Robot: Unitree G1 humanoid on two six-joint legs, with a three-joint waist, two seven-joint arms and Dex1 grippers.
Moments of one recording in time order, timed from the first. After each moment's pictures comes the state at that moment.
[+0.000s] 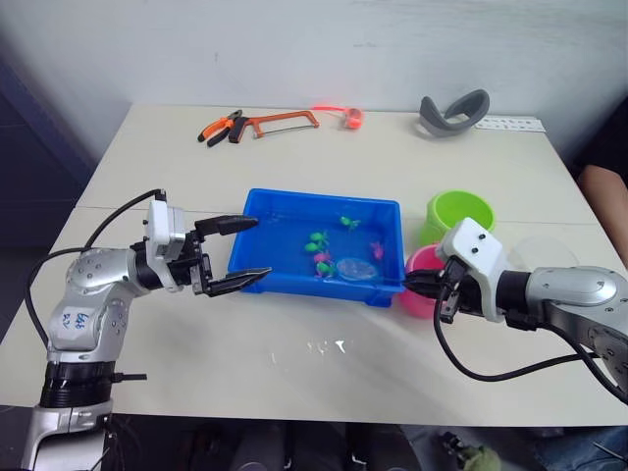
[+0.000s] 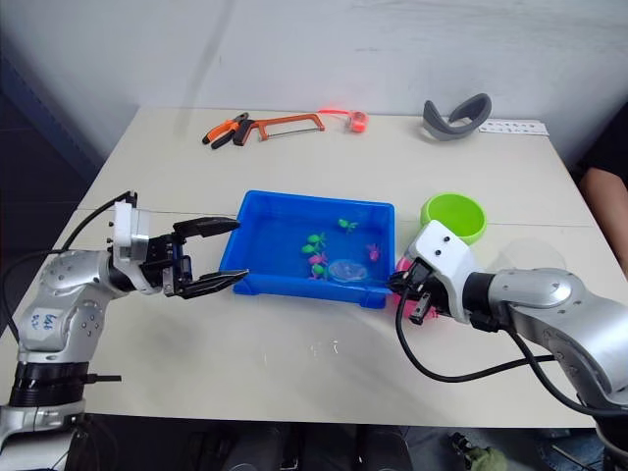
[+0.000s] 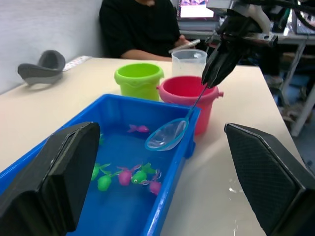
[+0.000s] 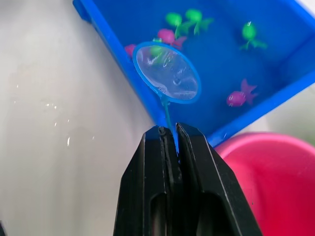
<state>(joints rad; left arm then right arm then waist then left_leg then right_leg) -0.40 0.67 0.16 -0.04 -0.55 0.22 -1.19 -0.38 -0.97 -0.06 -0.65 0.75 1.14 0.58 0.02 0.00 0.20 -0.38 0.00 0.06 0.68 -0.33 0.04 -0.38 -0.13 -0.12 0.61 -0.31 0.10</state>
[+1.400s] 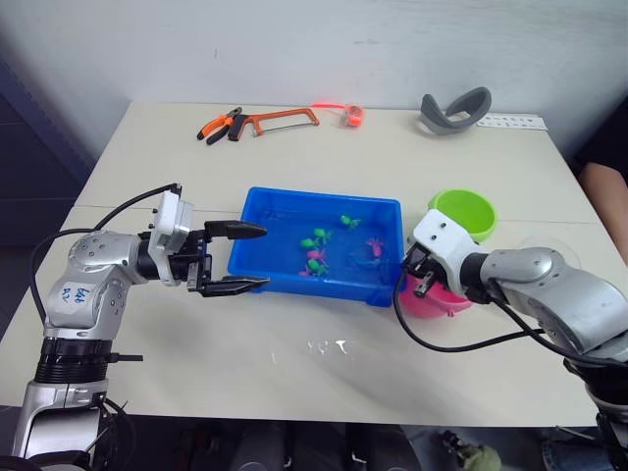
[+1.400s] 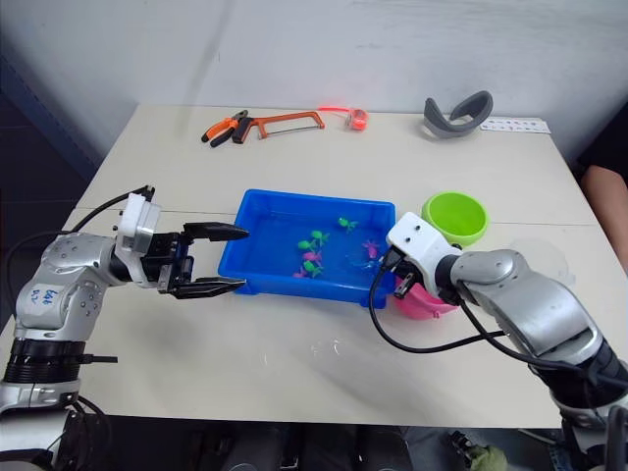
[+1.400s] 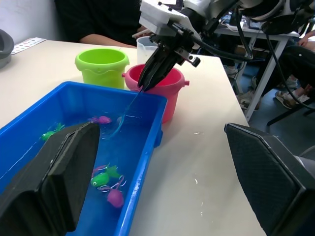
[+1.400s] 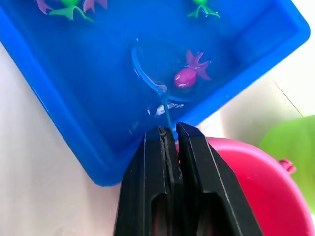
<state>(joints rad) -0.49 0.69 0.11 0.01 -0.56 0.30 -1.29 -0.53 -0.88 0.23 -0.51 0.39 1.11 0.49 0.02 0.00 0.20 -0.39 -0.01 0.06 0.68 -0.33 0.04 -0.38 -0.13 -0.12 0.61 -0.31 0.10</state>
